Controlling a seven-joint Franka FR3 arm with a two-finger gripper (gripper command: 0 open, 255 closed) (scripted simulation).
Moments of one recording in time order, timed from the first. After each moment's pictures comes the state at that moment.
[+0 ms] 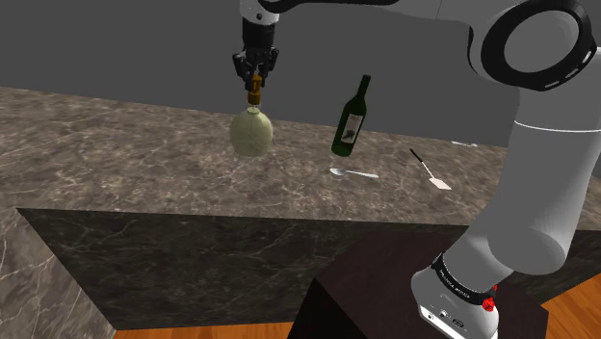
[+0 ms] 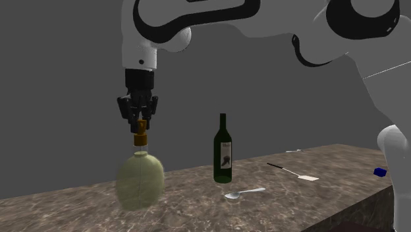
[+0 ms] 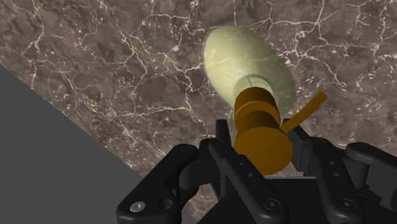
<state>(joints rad) 0.11 0.38 0.28 -1.35 -0.24 1.79 0.24</state>
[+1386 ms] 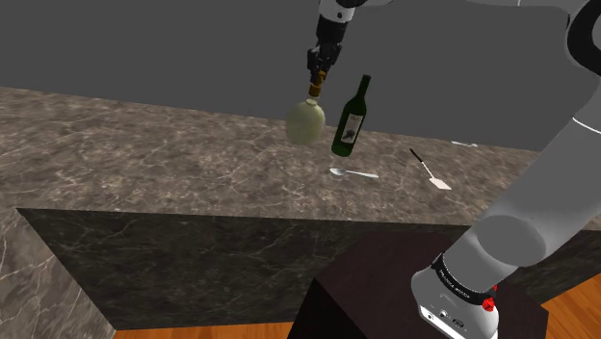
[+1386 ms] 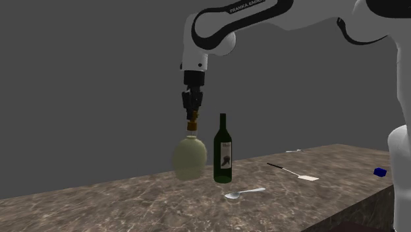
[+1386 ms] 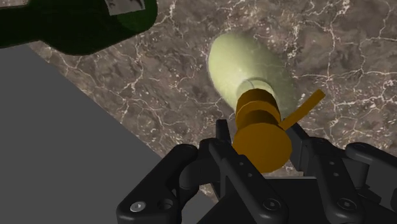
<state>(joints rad) -0.12 0.03 0.17 -1.74 -0.11 1.89 -0.09</state>
